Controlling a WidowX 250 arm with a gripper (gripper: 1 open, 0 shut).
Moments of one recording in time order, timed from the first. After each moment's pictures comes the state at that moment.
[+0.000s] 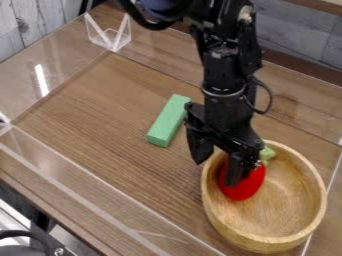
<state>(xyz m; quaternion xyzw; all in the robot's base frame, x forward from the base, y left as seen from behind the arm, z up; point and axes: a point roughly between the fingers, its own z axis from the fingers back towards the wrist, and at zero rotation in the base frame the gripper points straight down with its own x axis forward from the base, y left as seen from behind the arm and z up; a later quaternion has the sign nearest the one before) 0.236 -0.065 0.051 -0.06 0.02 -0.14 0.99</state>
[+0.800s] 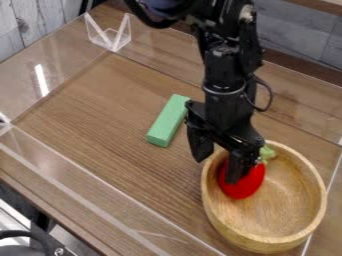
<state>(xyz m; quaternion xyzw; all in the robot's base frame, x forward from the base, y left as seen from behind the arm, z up) 0.240 -0.063 0.050 -0.06 0.02 -0.13 0.99</state>
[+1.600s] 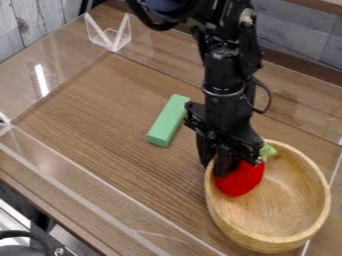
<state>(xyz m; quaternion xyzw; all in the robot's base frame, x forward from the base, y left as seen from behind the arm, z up) 0.242 -0.062 0.047 -0.06 0.02 -0.13 0.99</state>
